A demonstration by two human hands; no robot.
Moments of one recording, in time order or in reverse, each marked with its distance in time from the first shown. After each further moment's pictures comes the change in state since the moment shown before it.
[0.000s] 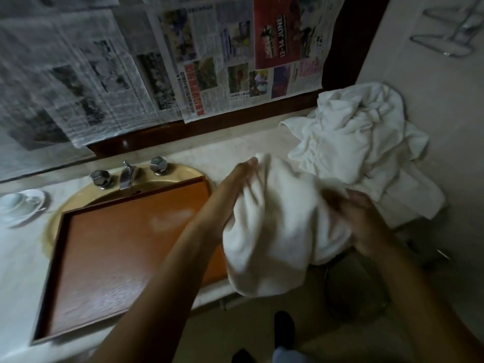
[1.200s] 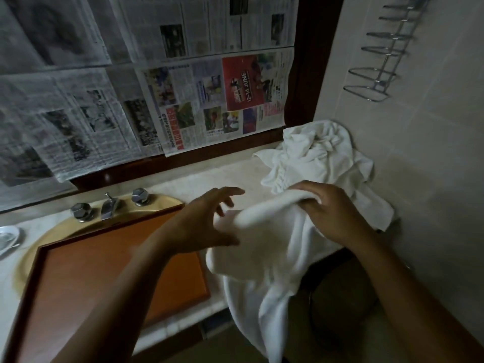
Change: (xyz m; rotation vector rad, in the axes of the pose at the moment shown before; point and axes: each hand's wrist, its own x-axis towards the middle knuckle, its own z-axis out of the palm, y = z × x) left_hand -0.048 0.010 -0.017 1.034 -0.110 0.479; right_hand -0.030 -0.058 -0.023 -0.685 -0.042 -0.514
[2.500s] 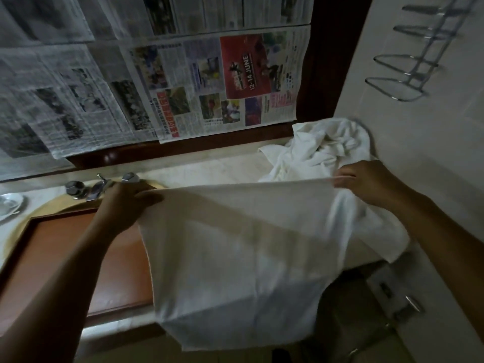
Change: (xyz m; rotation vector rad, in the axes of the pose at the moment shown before) left_hand 0.043 -0.065 0.015 0.230 0.526 -0.516; right_hand 0.122 0.198 -0.130 -0.391 -0.242 0.197
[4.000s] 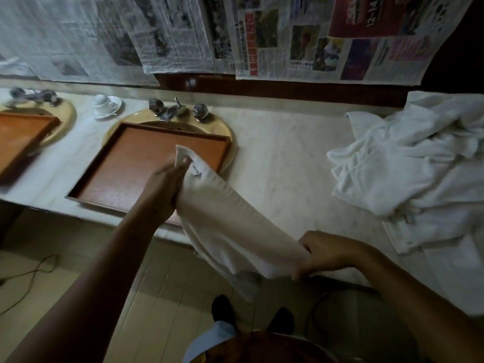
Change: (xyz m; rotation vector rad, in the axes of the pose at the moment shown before) left_hand -0.084 0.026 0.049 -1.034 0.234 -0.738; right_hand -0.002 -0.039 0.179 0.051 -1.102 -0.497
